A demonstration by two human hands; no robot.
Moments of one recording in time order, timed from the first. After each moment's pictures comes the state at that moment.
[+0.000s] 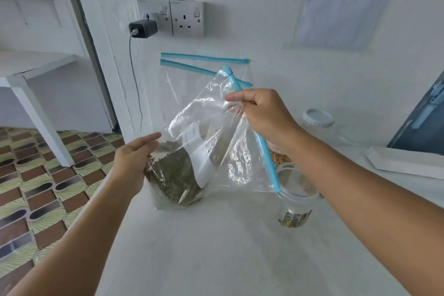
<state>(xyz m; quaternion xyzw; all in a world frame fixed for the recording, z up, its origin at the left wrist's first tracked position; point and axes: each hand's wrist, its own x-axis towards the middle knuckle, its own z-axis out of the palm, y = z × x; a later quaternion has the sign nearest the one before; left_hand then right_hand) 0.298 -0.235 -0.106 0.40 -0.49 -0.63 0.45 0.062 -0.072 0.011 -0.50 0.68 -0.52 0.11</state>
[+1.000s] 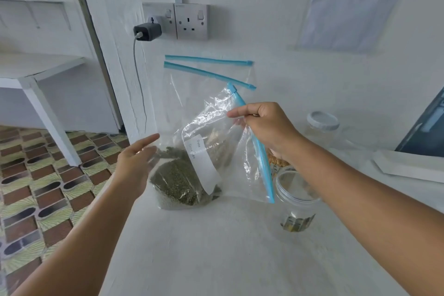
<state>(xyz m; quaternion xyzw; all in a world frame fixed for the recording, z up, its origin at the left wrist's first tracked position) 0.300 -0.231 -0.106 0.38 -0.45 -0.67 0.46 0.059 -0.067 0.000 -0.49 0.68 -0.52 0.19</state>
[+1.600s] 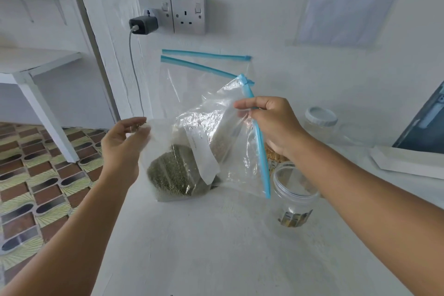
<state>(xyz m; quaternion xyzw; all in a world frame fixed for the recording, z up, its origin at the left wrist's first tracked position) 0.304 -0.236 -0.091 0.34 -0.50 -0.58 0.55 0.048 -0.067 -0.008 -0.43 0.66 -0.58 0.19</state>
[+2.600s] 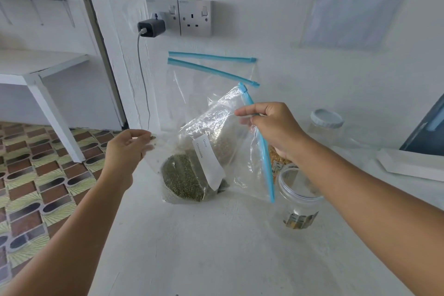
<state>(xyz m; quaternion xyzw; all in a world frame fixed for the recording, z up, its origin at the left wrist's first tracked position) 0.318 -0.243 -0.091 0.47 -0.55 -0.51 0.47 0.054 -0.067 -0.010 -0.45 0.68 -0.54 0.20</state>
